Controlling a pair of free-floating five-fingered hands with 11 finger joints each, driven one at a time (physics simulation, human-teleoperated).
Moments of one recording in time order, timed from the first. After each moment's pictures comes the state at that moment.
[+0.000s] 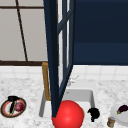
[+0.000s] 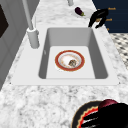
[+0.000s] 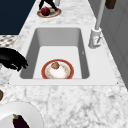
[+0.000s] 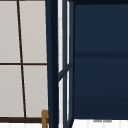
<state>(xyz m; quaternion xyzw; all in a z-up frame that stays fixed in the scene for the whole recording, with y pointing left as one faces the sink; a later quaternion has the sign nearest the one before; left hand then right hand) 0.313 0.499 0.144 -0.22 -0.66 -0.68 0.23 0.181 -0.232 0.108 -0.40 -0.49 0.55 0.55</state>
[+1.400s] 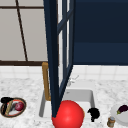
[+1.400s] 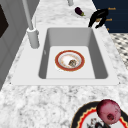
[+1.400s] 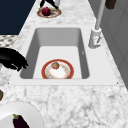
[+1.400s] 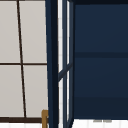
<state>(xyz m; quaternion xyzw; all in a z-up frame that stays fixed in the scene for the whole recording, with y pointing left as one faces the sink) 0.308 0.567 0.126 -0.21 -0.66 -0.69 0.20 0.181 -0.232 0.108 -0.40 -0.49 0.55 0.55</state>
